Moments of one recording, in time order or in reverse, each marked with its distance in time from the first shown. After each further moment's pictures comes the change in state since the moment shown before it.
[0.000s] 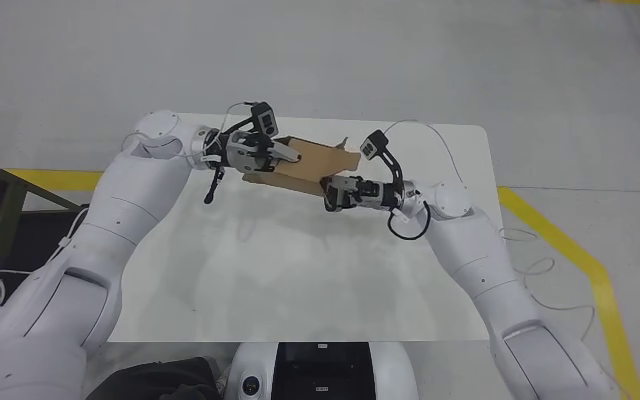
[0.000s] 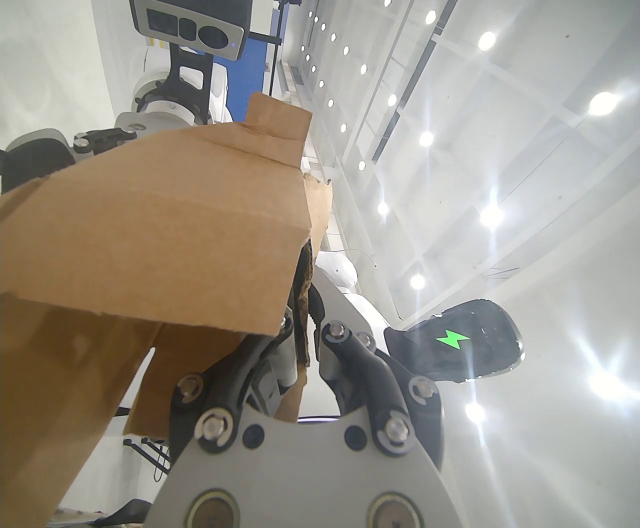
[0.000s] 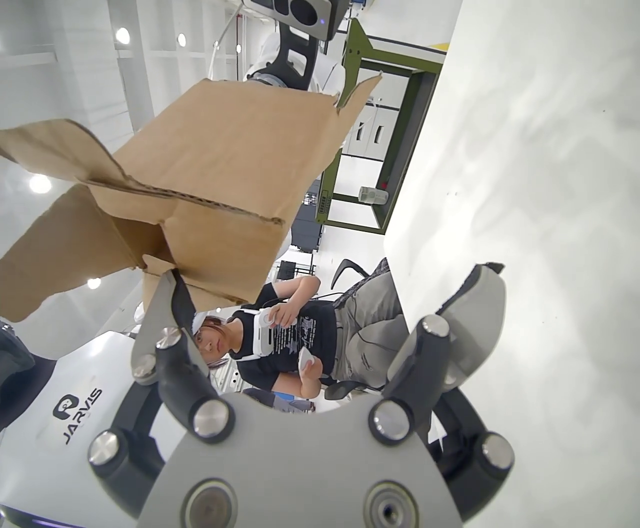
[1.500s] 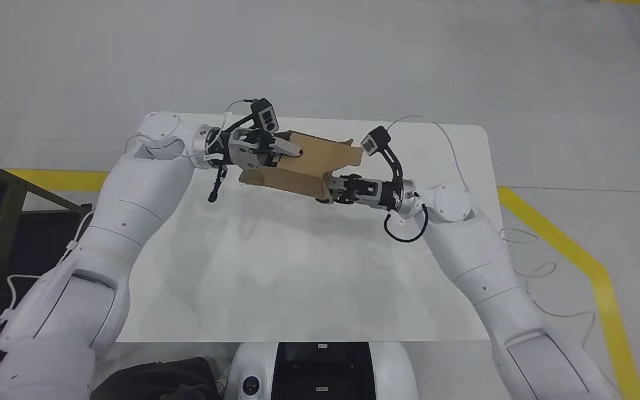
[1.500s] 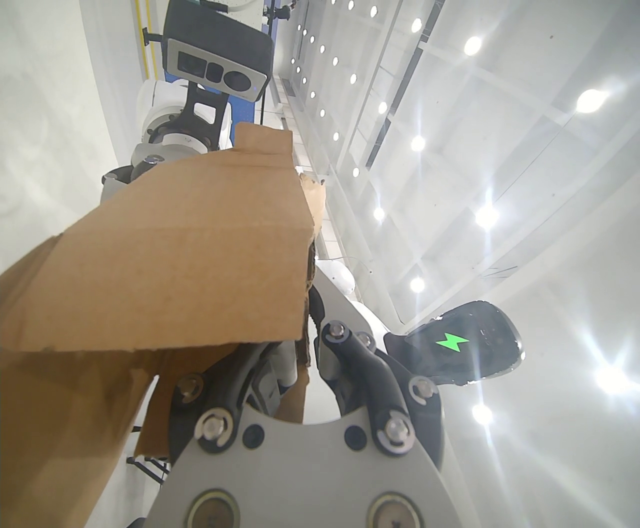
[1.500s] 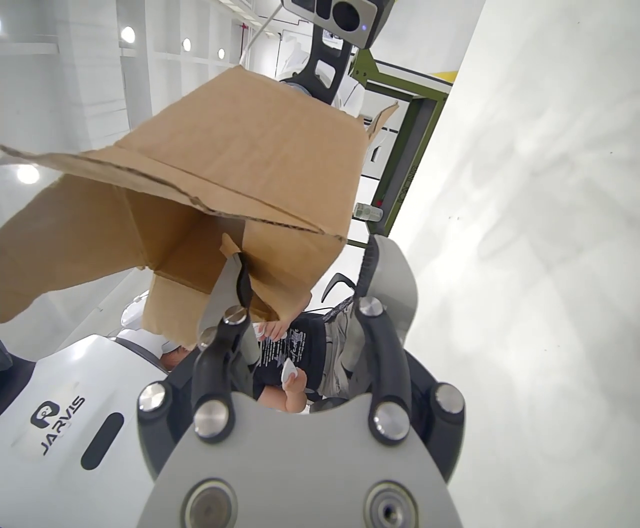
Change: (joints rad) left arm 0.032 -0.035 -0.077 0.003 0.043 0.000 0.012; right arm -0.042 0.017 0.007 -0.117 -0.043 -0.007 -0.093
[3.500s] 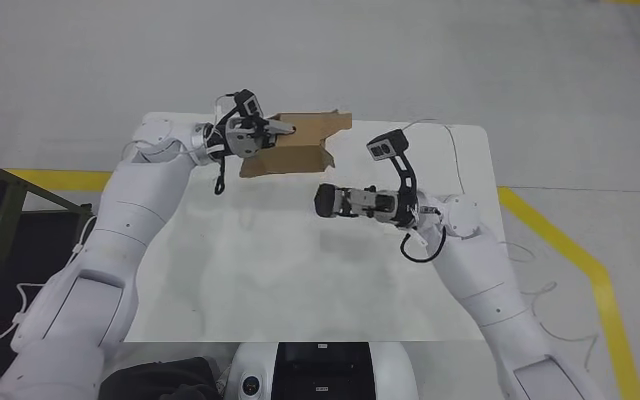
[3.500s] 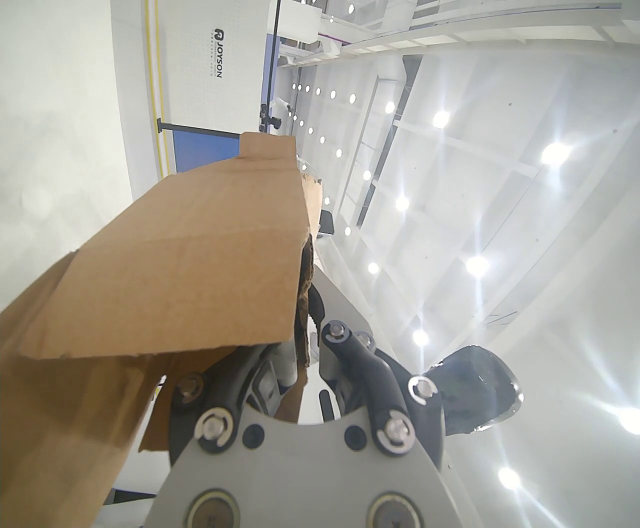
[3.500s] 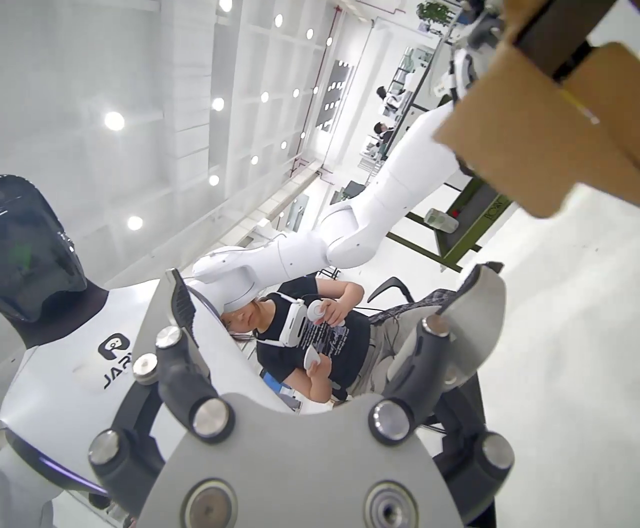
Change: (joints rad) left arm 0.017 -0.042 -0.088 0.104 0.057 -0.060 0.145; right arm -0.125 0.032 0.044 -0.264 0.218 -0.055 0.098
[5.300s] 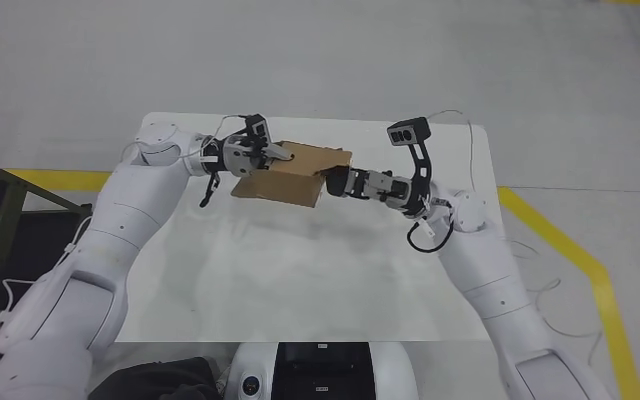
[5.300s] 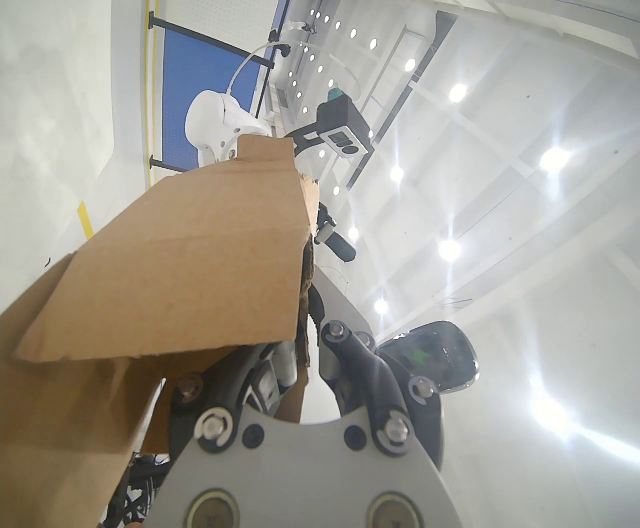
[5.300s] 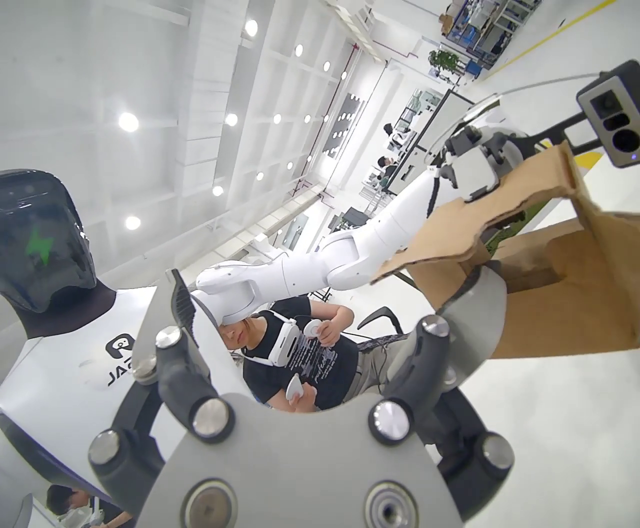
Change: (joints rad) left arm -0.014 0.060 0.131 -0.024 -0.104 0.175 -0.157; right arm 0.017 0.006 0.051 0.046 0.029 -0.103 -0.036
